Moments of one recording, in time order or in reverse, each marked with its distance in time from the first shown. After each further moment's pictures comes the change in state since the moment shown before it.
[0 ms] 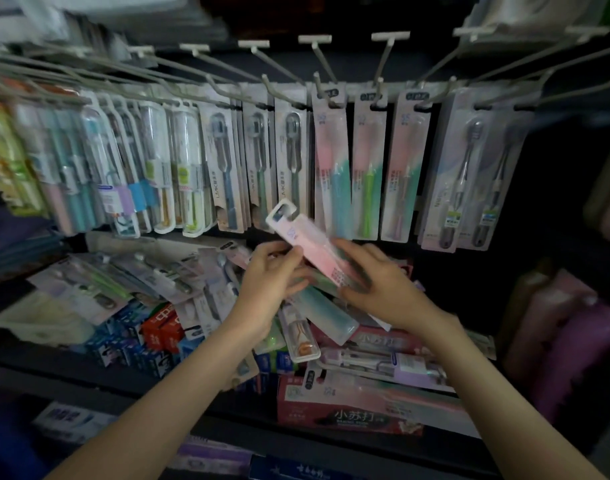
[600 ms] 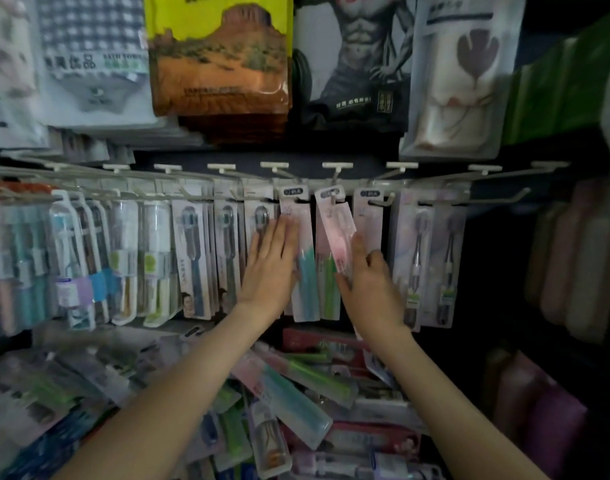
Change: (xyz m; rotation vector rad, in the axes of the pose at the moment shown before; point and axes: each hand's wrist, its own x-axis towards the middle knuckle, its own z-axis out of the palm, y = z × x) left_hand 0.121 0.048 0.049 1.438 0.052 0.889; right_hand 0.067 -0.012 -0.054 -0.572 0.482 0.280
